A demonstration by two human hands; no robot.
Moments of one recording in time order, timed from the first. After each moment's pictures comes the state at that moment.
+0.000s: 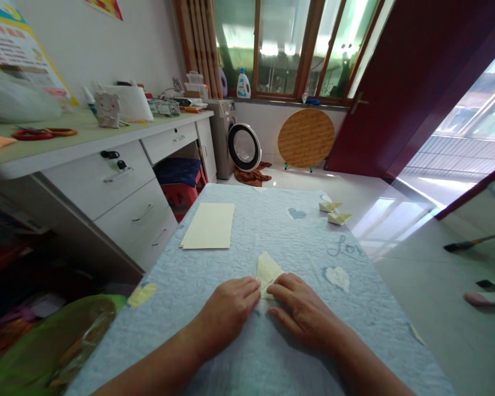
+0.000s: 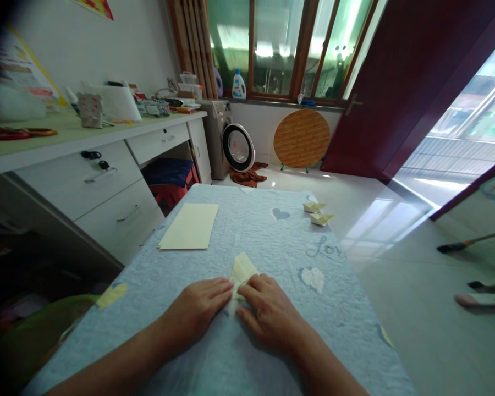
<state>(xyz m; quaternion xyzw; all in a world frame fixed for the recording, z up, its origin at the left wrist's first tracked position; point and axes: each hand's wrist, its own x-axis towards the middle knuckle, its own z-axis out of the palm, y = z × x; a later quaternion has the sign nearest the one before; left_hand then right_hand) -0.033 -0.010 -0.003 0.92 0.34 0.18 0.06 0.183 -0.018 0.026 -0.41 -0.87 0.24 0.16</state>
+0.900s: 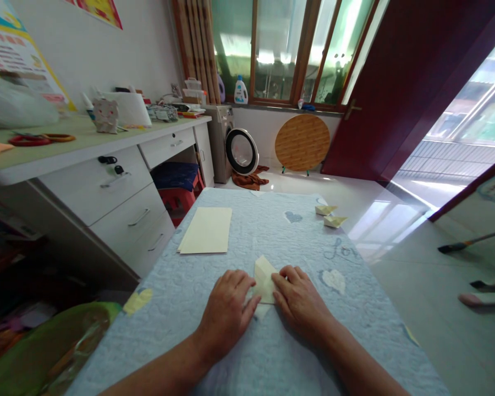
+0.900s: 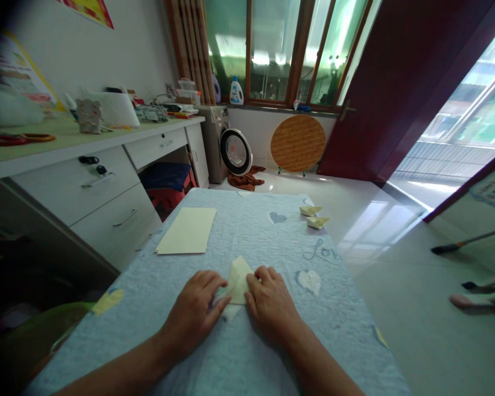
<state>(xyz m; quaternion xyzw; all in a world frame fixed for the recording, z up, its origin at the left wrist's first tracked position) -0.019 -0.017 0.006 0.83 0.51 0.23 0.09 0.183 -0.005 0.014 -0.52 -0.83 0.14 0.14</state>
